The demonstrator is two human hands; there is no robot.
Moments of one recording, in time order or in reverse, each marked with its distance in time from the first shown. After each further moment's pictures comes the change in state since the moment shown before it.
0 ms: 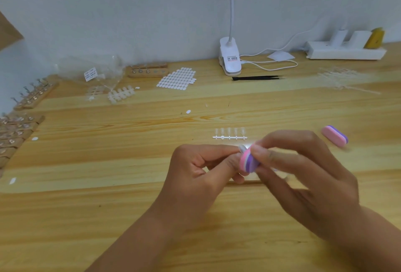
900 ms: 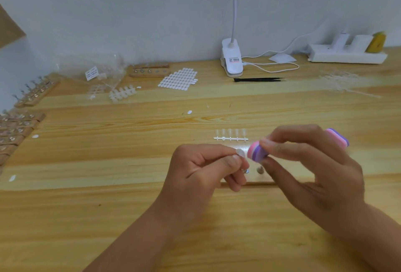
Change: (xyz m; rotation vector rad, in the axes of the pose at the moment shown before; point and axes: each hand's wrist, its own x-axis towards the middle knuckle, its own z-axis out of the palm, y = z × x) left_hand 0.001 0.001 -0.002 -0.182 -0.016 -0.064; right_hand 0.005 0.005 -0.005 -0.004 0.017 0.066
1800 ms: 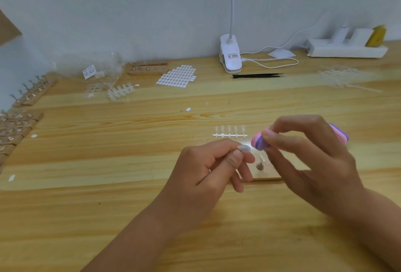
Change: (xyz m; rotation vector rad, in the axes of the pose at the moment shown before) left_hand -0.002 -0.003 0.000 0.192 -0.116 -0.011; right_hand -0.001 0.015 -0.003 -0.129 -0.064 -0.078
